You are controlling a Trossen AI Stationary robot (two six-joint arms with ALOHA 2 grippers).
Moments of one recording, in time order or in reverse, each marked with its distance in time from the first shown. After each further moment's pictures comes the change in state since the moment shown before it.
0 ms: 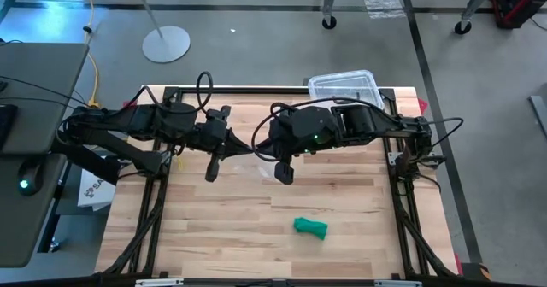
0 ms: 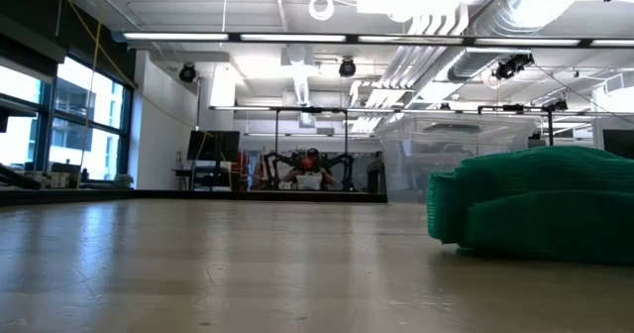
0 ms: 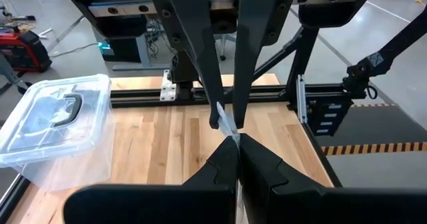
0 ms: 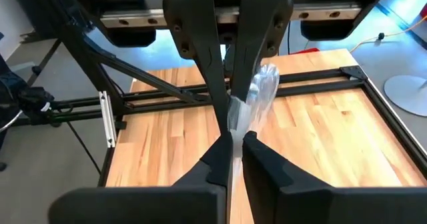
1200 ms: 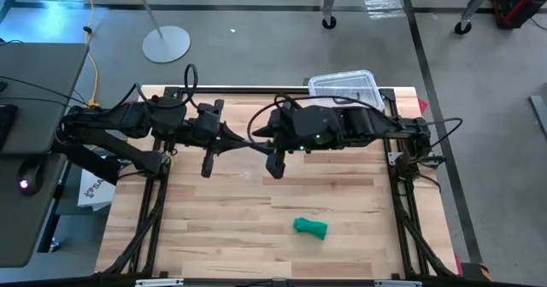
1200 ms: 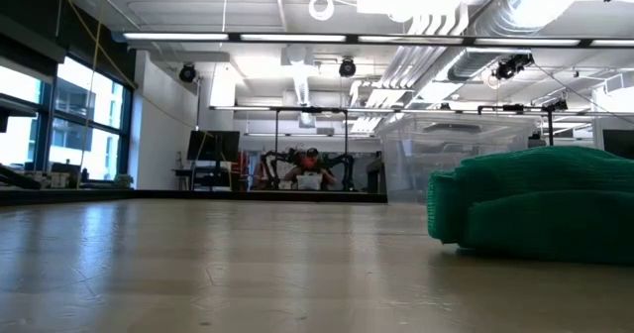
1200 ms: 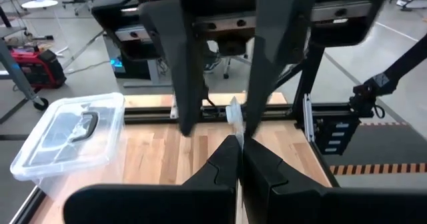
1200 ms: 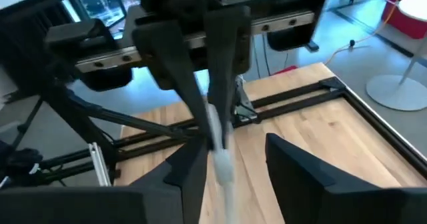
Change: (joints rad) left arm -0.001 -0.035 0.002 0.035 -0.035 0.010; right arm 0.010 0.010 0.015 0.099 0.133 0.123
